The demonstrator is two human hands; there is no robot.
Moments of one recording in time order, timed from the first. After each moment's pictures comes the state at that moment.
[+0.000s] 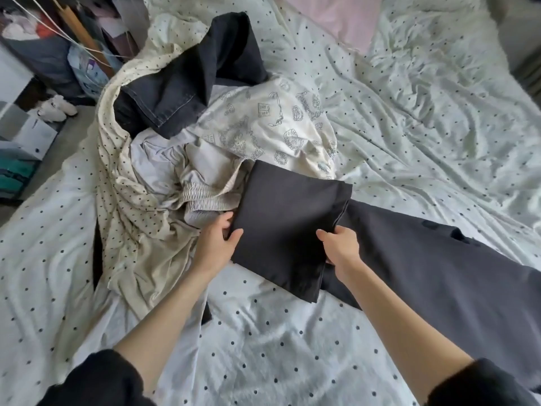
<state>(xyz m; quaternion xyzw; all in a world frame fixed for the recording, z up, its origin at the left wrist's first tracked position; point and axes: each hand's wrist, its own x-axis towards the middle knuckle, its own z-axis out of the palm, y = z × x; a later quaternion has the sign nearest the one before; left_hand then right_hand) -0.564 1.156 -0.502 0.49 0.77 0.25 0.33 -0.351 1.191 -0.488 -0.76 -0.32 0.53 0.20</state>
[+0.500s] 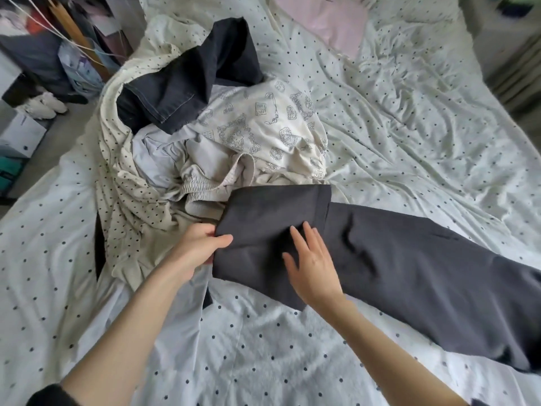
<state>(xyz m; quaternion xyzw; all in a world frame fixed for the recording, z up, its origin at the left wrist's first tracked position) -0.575 1.125 -0.446 0.29 0.74 0.26 0.55 -0.368 1.111 -0.467 -0.62 -0.72 0.29 0.07</state>
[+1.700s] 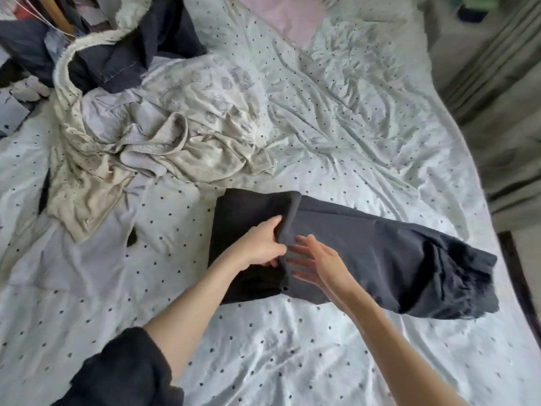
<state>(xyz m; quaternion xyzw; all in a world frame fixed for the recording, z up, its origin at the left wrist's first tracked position) -0.311 1.051 -0.422 0.50 0.65 0.09 0.57 -0.160 1.027 -0.431 -0.60 -0.34 0.69 0.23</state>
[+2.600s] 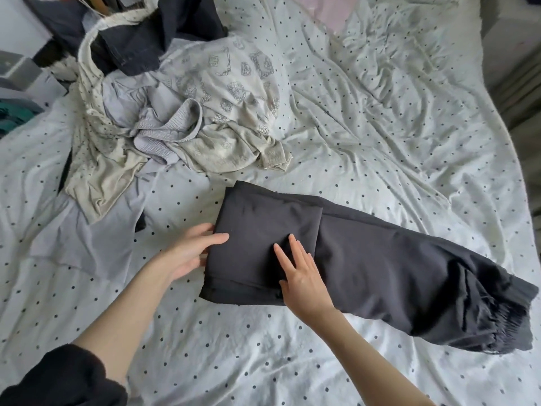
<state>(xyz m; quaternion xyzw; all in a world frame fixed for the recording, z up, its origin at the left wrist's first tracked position) -0.402 1.024 -0.466 0.17 0.69 0.30 0.64 -0.170 1.015 -0.508 -0.49 -0.82 0.28 0.02</state>
